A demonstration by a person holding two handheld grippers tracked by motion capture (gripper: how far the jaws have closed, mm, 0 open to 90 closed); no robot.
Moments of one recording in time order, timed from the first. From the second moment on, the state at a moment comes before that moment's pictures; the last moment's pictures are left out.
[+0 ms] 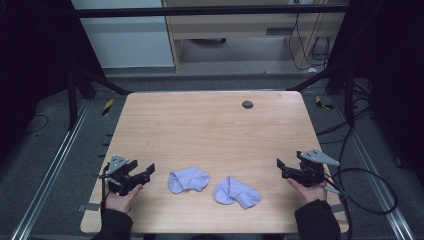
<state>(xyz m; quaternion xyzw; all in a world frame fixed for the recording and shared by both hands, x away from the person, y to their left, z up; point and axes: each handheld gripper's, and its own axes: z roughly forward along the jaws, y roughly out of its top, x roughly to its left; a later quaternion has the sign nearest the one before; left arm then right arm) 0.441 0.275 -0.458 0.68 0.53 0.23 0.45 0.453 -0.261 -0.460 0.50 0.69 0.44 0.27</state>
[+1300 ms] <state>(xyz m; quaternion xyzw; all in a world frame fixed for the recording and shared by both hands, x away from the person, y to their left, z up) 0.424 0.148 -0.458 0.80 0.41 0.17 0.41 0.398 -0.197 -0.459 0.39 0.80 0.42 0.18</state>
